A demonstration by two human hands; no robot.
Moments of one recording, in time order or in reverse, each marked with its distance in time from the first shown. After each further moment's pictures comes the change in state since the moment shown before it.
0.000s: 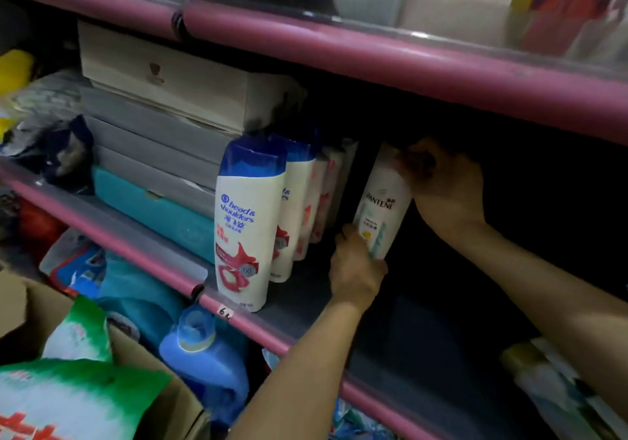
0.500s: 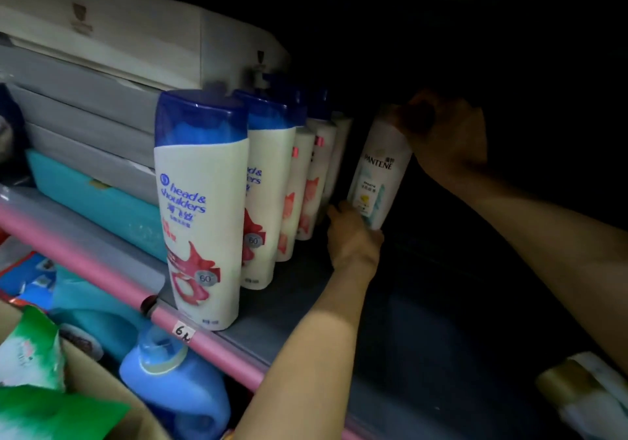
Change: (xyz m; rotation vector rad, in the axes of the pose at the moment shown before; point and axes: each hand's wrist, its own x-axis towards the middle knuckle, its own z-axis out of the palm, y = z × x) left_hand 0.068 -0.009 0.034 0.042 0.056 -0.019; right_hand 0.059 0.037 0.042 -0.079 -0.024 -0.032
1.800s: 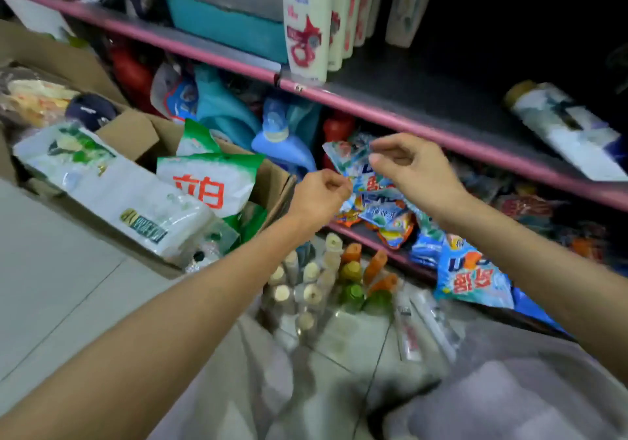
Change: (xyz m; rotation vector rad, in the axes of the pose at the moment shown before) left_hand -0.328 -0.097 -0.183 -0.060 -0.292 -0.236; right_hand -0.356 -0.137 -0.117 0.592 -0.572 0.421
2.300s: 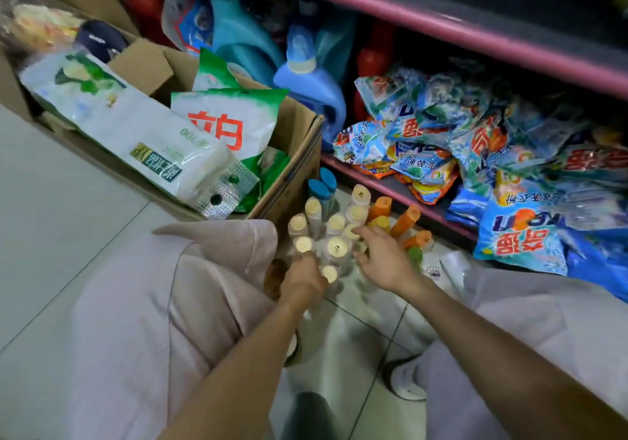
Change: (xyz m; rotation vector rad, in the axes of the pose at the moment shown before) left_hand -0.074 -0.206 0.038 0.575 -0.238 -0.478; right_hand -0.084 0.168 0.141 -0.519 -0.465 0.149
